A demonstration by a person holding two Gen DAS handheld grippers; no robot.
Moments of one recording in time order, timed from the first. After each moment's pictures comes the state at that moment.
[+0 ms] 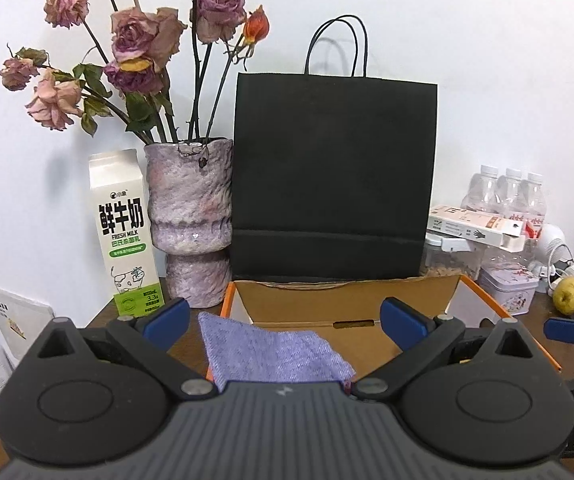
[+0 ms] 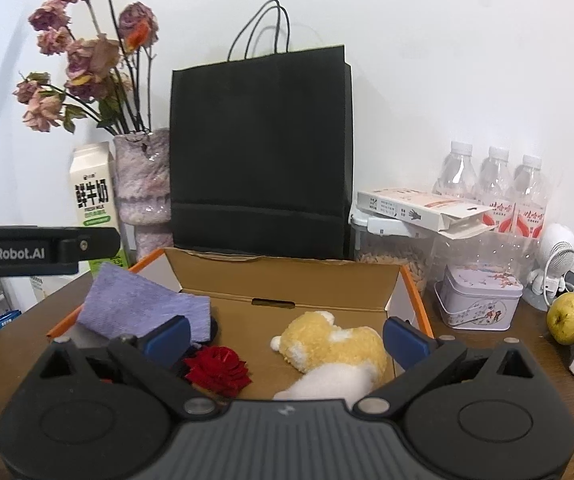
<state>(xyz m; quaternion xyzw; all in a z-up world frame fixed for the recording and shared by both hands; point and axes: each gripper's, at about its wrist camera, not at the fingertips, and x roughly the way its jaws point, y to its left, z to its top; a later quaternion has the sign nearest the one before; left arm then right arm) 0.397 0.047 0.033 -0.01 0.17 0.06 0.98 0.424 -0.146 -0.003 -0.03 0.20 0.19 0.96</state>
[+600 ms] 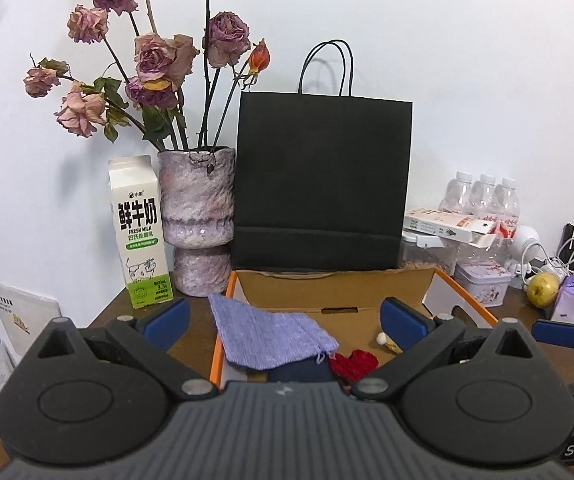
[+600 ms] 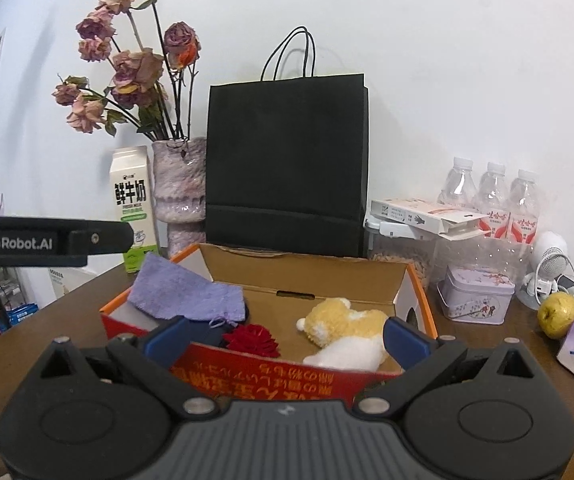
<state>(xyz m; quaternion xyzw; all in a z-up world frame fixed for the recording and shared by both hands) 0.335 0.040 0.043 -0.02 0.16 0.05 0.98 0.361 -0.152 0.006 -0.03 0.18 0.21 0.96</state>
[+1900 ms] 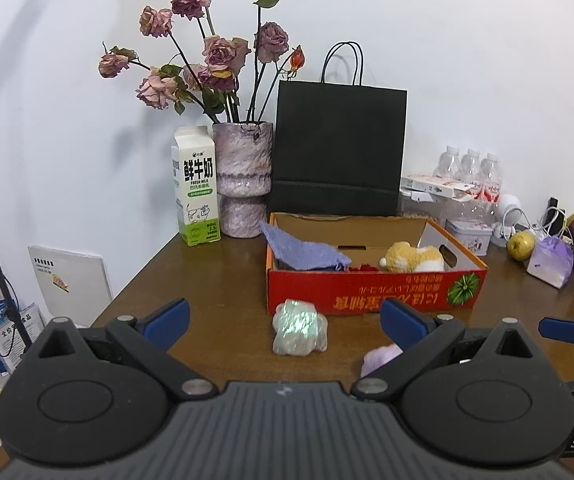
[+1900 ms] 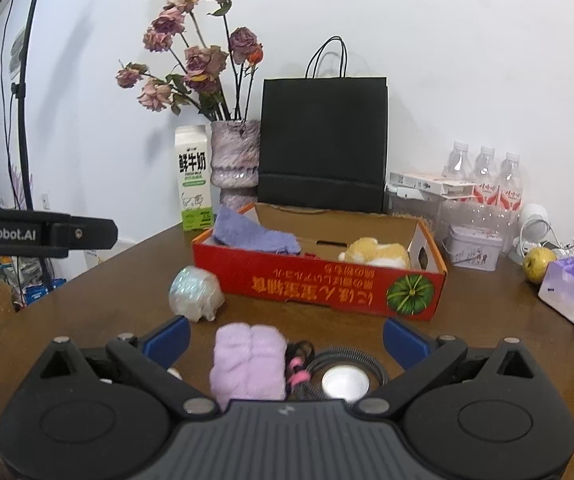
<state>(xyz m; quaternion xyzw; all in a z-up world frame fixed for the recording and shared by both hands) 0.179 0.050 0.037 -0.02 0.19 0.08 0.98 0.210 -0.158 -0.005 -0.04 0.20 0.23 0.95</state>
